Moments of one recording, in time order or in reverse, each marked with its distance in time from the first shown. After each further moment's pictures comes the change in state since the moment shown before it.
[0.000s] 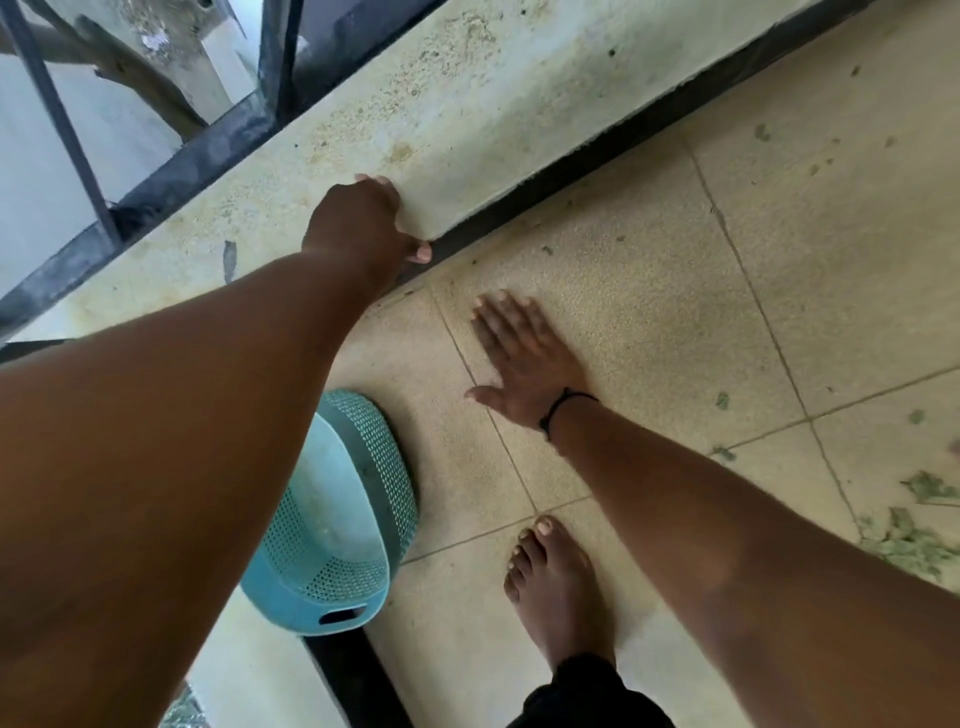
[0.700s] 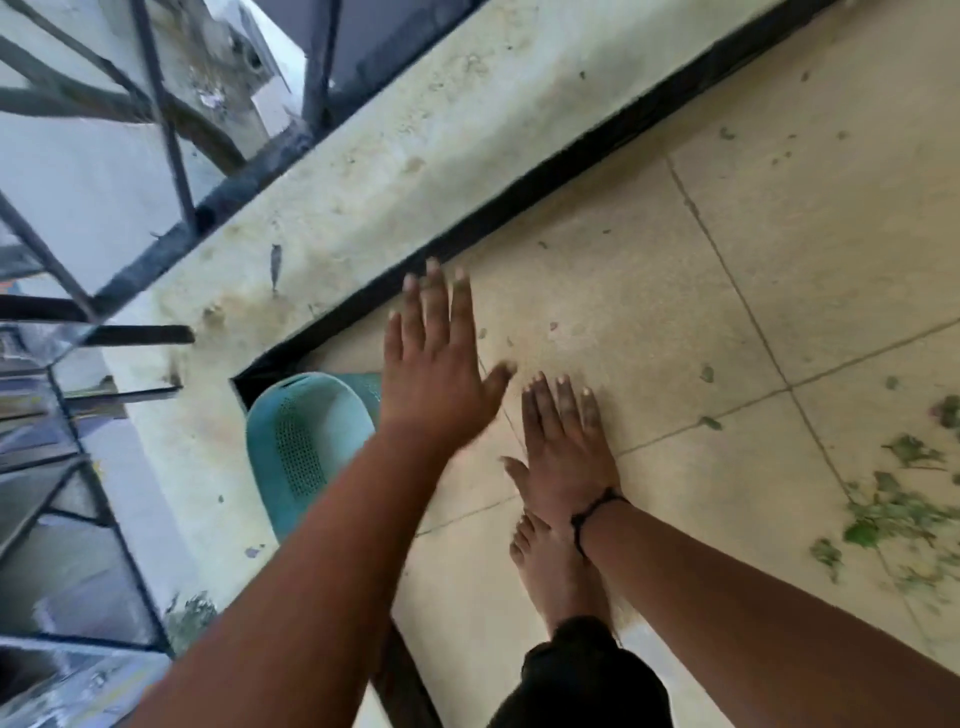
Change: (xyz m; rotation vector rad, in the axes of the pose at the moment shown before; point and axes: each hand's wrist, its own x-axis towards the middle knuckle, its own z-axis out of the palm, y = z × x) left_hand -0.171 0.046 0.048 0.097 0.030 0.098; right_hand -0.132 -0.055 -0.005 0.252 0.052 0.228
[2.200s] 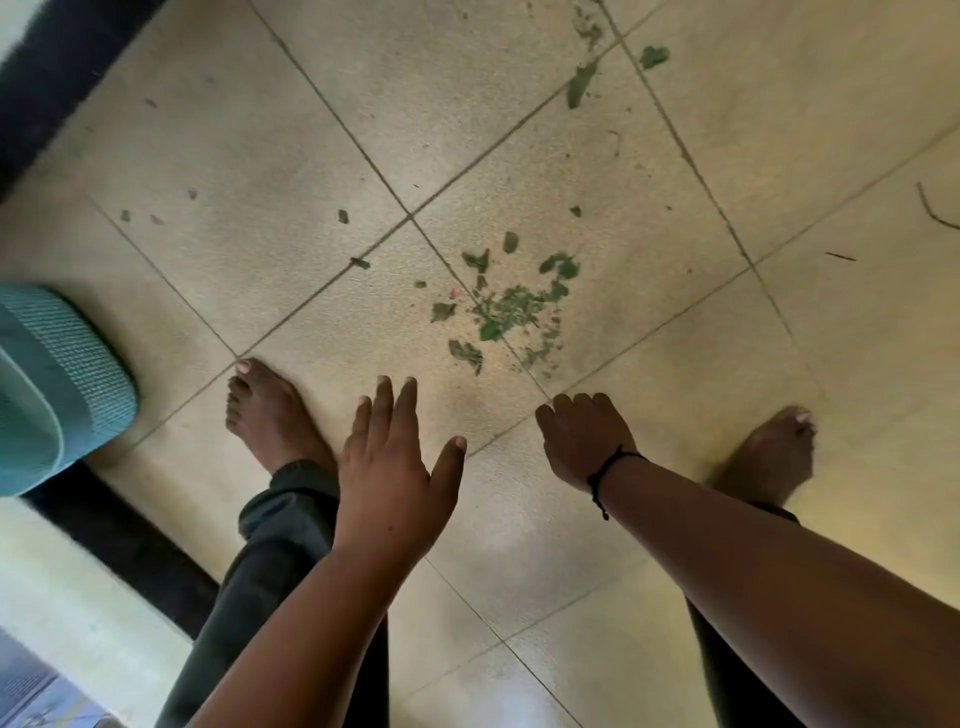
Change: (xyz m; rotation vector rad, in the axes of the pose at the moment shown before) left_hand -0.243 0.280 0.106 -0.403 -0.248 0.015; right_hand -0.305 0.286 0.013 -0.089 -0.447 0.113
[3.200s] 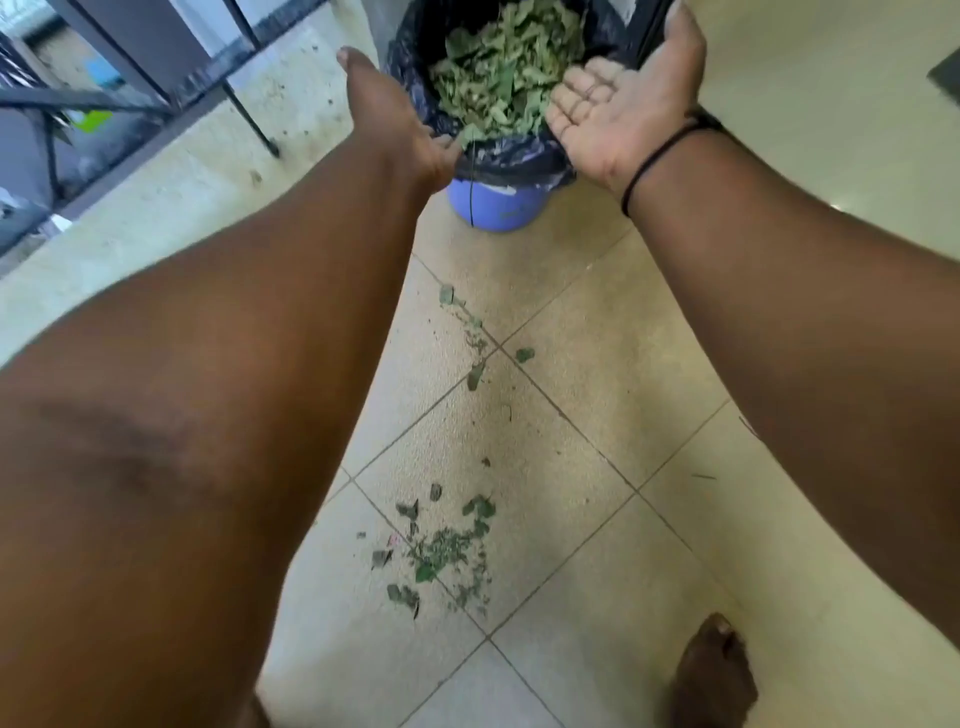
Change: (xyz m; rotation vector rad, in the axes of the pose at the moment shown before) left_hand 0.248 0.380 -0.262 -1.760 -0.160 0.149; right_hand 0.049 0.266 -0.454 2.645 0.773 -0.133
